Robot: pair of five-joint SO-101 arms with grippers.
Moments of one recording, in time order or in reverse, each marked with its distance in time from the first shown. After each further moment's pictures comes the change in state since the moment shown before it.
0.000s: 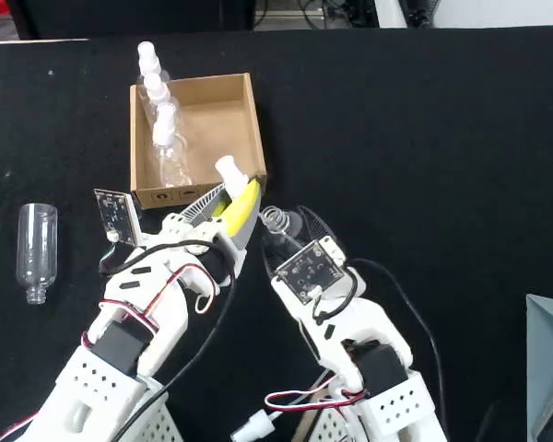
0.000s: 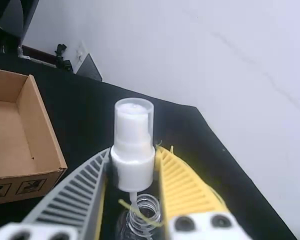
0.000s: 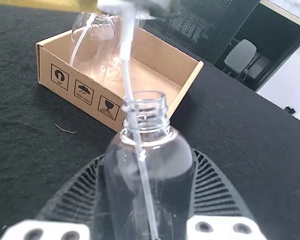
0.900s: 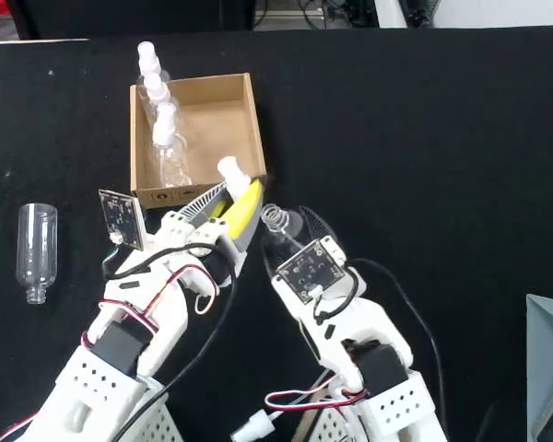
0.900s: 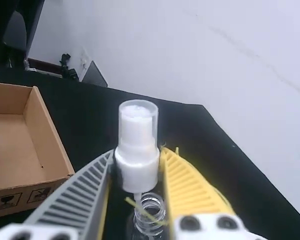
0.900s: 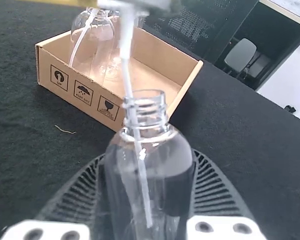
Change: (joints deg) left arm 0.0 -0.1 0.0 0.0 -4.2; right arm 0.1 0.0 0.0 0.0 -0.4
